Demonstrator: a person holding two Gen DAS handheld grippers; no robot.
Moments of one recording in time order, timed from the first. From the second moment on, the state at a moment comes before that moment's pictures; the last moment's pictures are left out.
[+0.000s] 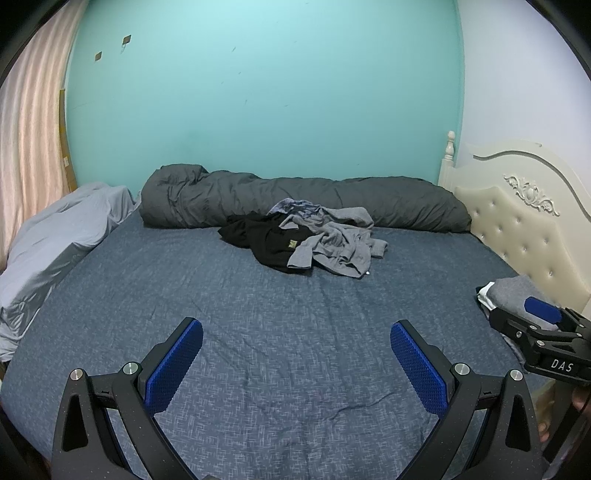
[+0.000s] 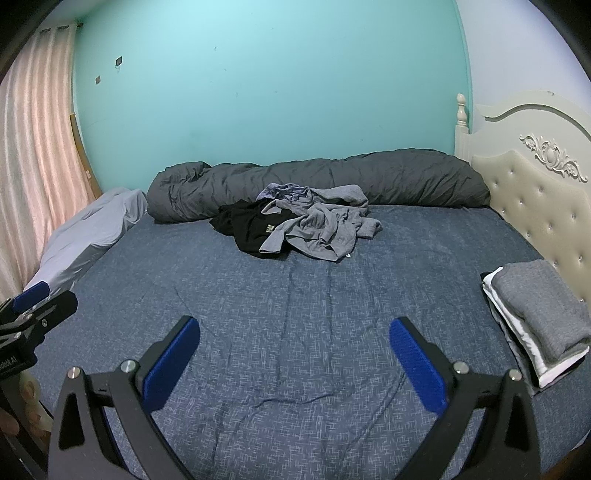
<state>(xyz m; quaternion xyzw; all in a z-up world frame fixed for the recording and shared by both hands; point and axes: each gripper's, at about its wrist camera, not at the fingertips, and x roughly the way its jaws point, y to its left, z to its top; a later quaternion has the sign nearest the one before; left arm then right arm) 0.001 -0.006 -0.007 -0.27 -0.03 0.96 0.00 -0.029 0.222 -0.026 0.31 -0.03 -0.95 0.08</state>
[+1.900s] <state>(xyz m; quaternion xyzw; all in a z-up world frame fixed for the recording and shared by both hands) -0.317 -0.073 -0.270 -0.37 -0.10 0.92 -0.04 -0.547 0.270 -0.330 0.47 -0.09 -0.88 0.02</state>
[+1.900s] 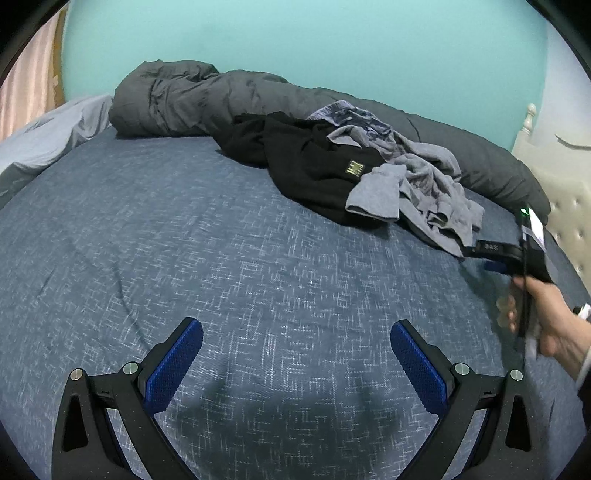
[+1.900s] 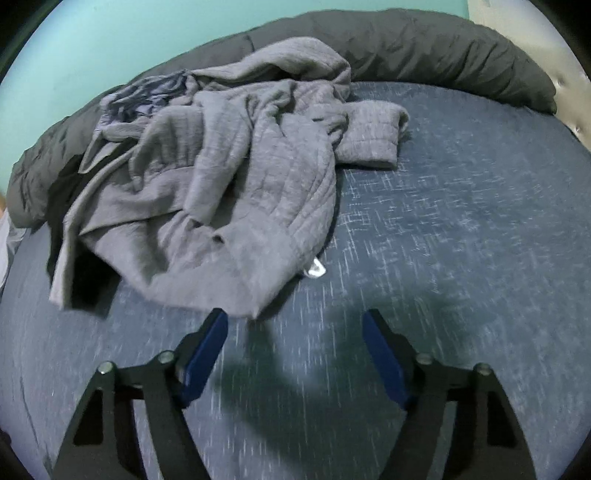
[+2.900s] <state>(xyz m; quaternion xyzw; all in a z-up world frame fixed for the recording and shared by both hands) -0.140 -0.104 -0.158 -0.34 -0.10 0.93 -0.07 -0.224 0.161 -0.156 0.35 -0.03 -0.89 0.30</state>
